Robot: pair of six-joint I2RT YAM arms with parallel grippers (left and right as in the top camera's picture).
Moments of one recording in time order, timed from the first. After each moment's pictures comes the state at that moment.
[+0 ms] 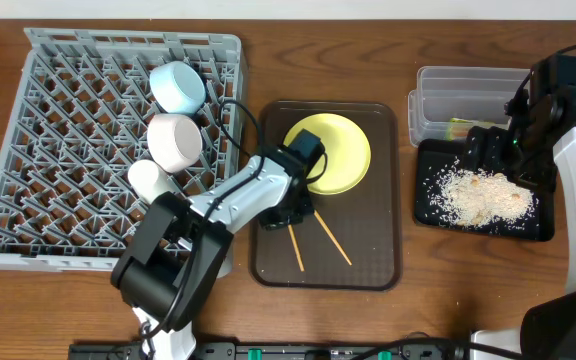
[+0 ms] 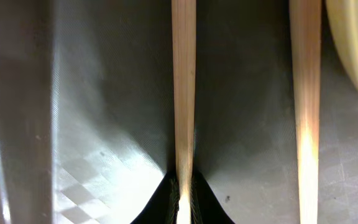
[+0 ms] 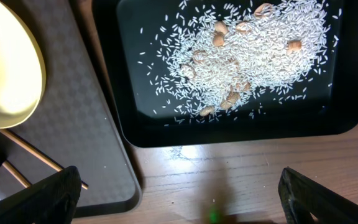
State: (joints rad) left arm -0.59 1.91 1.19 -0.84 0.08 -0.85; right arm -0.13 1.61 1.54 -1.38 -0.07 0.20
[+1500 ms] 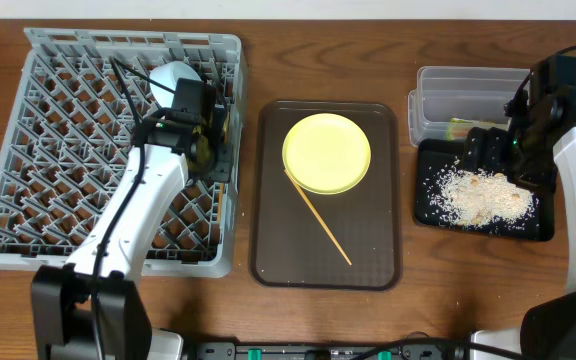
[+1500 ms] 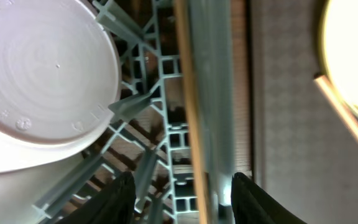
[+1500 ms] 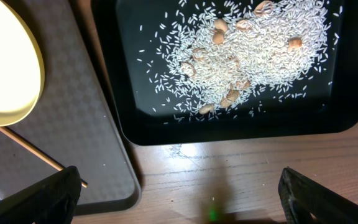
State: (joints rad) left arm -0.18 1.59 1.22 -0.89 0.02 -0.06; right arm -0.13 1.61 1.54 -1.39 -0.07 0.19
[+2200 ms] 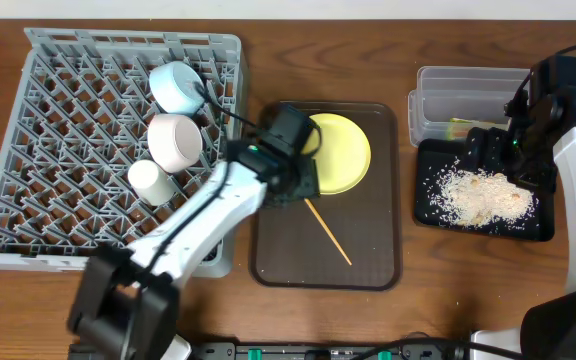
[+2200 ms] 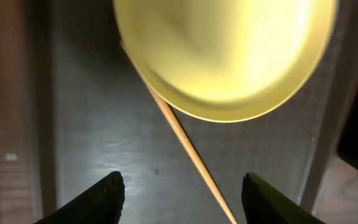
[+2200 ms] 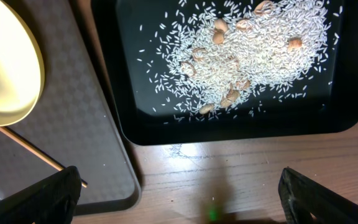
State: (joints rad) left arm -0.59 1.70 1.22 -0.77 0.10 -0.70; right arm -0.13 1.61 1.54 -1.39 -0.07 0.19
